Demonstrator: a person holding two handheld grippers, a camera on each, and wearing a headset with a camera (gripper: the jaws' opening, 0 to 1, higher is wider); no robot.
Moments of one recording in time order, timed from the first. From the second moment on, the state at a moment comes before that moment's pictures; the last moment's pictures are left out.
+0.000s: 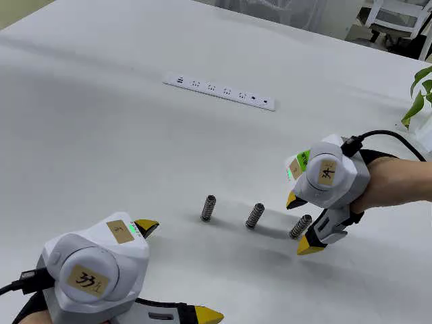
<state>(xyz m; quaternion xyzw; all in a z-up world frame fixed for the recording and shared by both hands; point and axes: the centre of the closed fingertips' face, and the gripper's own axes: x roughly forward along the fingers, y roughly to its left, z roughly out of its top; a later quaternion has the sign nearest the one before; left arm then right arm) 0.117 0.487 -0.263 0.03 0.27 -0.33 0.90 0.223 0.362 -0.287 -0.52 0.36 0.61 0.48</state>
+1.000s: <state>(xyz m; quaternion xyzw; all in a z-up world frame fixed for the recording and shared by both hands) 0.125 0.491 -0.252 0.10 0.23 -0.31 0.92 0.163 0.339 -0.248 -0.23 0.28 0.47 0.80</state>
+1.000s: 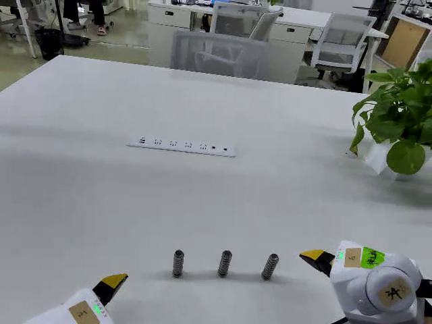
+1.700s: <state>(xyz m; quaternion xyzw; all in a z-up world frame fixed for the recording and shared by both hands) 0.138 0.509 -0.253 0.13 0.23 -0.25 0.93 0.154 0.311 -0.230 -0.17 0.21 0.35 0.90</state>
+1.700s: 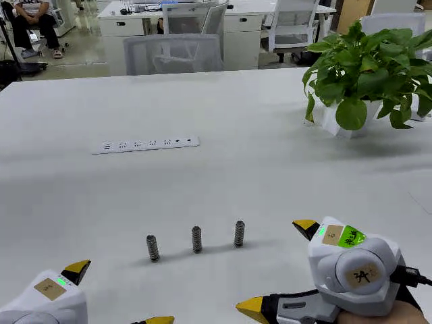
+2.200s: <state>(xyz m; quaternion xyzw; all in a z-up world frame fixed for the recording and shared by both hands) 0.131 0.517 -0.258 0.15 0.24 -0.22 0.93 0.151 0.312 -0.218 -0.22 0.16 0.35 0.90</state>
